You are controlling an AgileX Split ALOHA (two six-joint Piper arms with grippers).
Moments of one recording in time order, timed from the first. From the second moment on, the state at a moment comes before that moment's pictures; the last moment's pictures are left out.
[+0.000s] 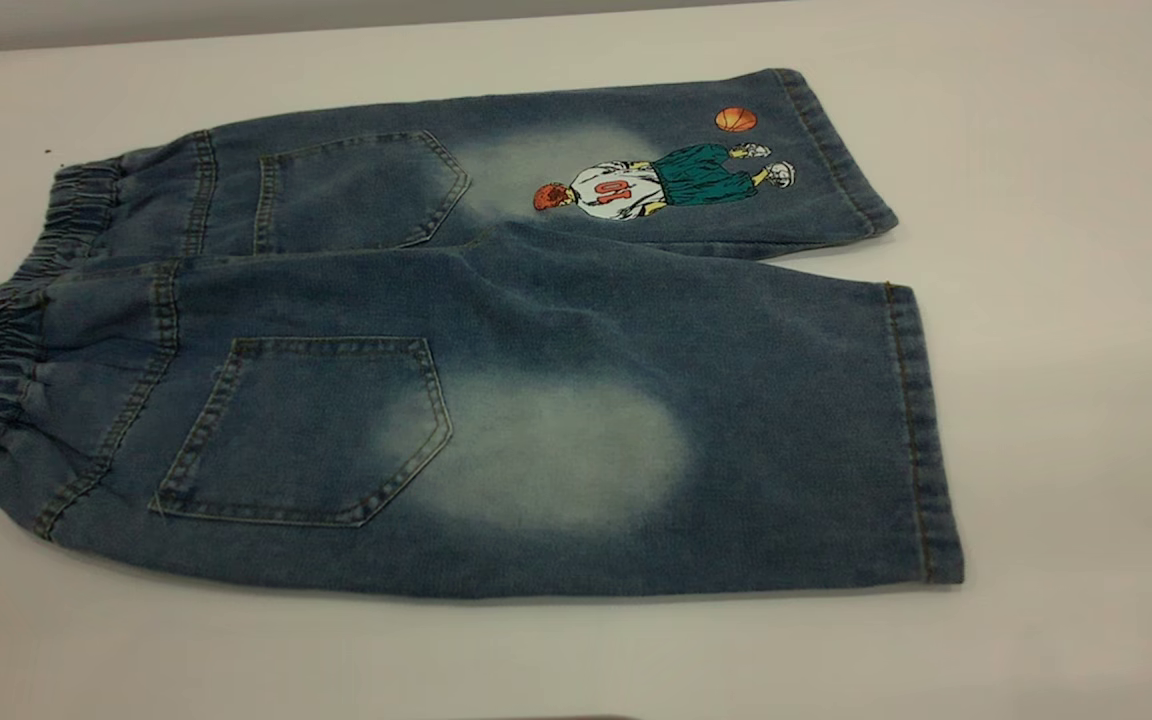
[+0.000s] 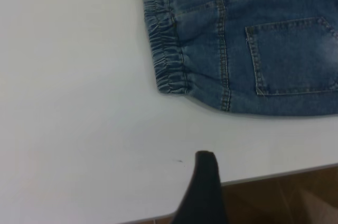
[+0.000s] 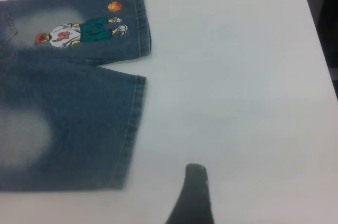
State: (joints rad) left arm -0.05 -0.02 -0.49 -0.03 1.13 0.13; right arm -0.09 -0.01 -0.47 0.18 1.14 -0.06
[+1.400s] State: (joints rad) left arm -0.05 0.20 -0.56 -0.03 1.04 0.01; right arm -0.09 0.03 -0.48 0.26 1.09 -0.03
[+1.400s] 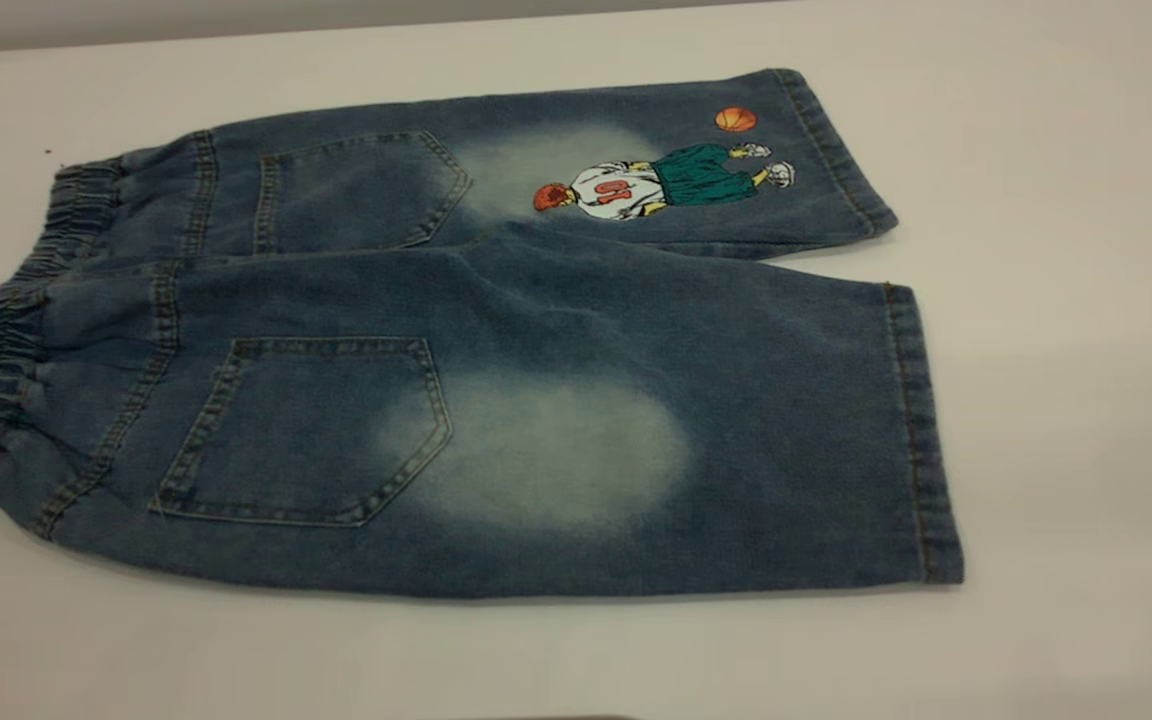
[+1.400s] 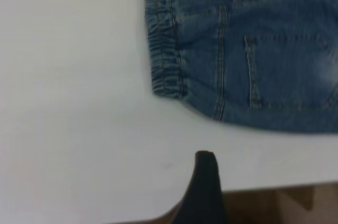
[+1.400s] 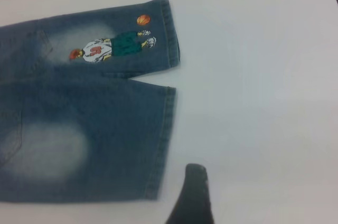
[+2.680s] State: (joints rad) left arm 0.07 1.45 -0.61 0.22 0.40 -0.41; right arm -0.09 0.83 -0.62 0.73 0.89 -0.58
